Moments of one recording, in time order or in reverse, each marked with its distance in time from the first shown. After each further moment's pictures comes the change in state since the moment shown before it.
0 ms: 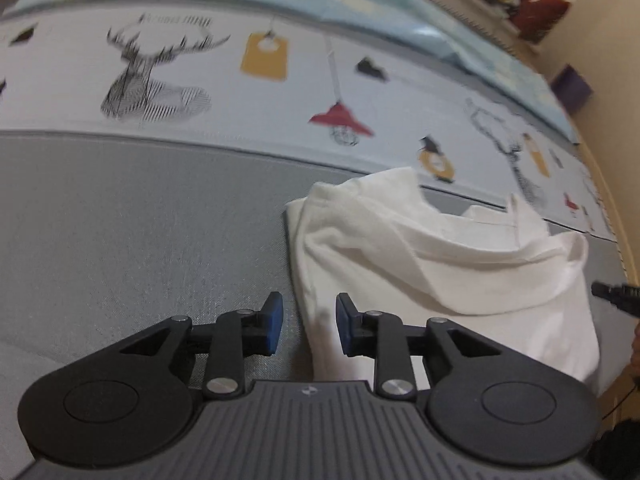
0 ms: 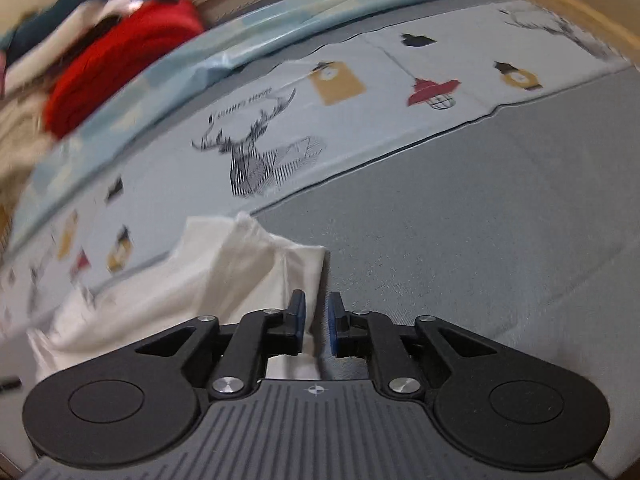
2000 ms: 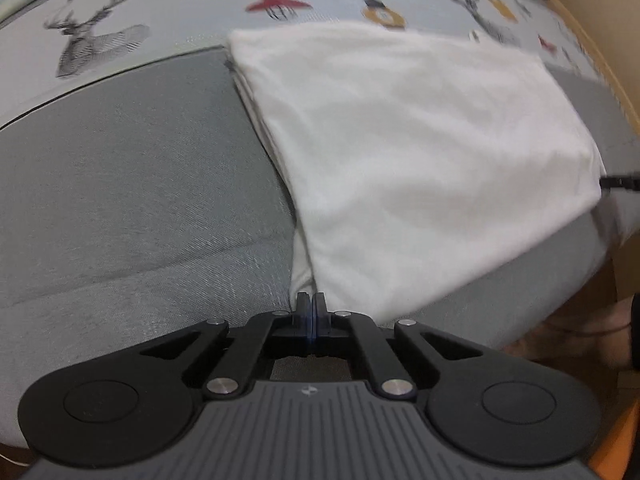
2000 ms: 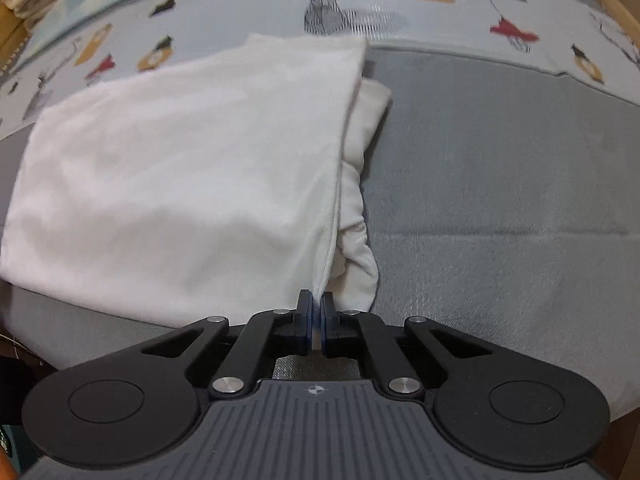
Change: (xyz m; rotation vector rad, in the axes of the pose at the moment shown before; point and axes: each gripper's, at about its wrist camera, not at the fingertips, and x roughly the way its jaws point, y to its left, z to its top) left arm -0.025 -0.017 -0.080 0.286 0.243 0.033; right arm -0.012 0.039 -0.059 -0.328 0.301 -0.054
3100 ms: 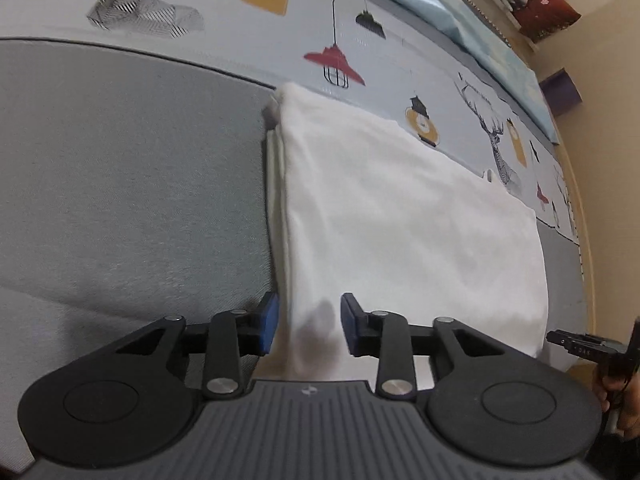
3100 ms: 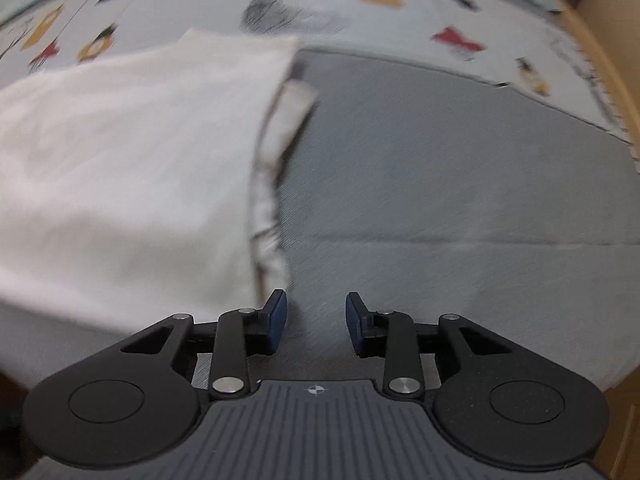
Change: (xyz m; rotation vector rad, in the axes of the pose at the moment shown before) left arm 0.024 0.049 0.048 -0.378 -0.111 -0.228; right arm -0.004 -0.021 0.009 -0.023 0.014 -0.227
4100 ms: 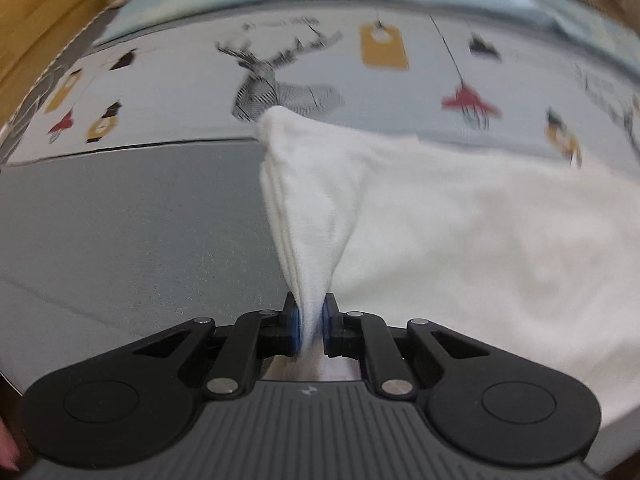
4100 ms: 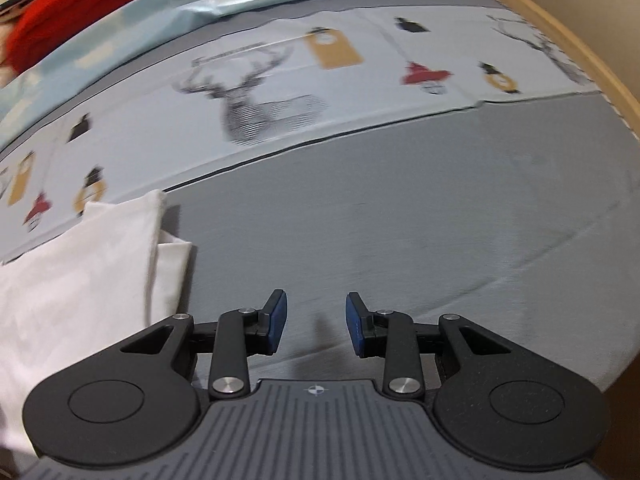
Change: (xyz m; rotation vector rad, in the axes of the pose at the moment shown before) left arm -0.039 -0.010 0.003 0.120 -0.165 0.565; right arm -0.023 0.030 0.050 0.305 -0.129 0.060
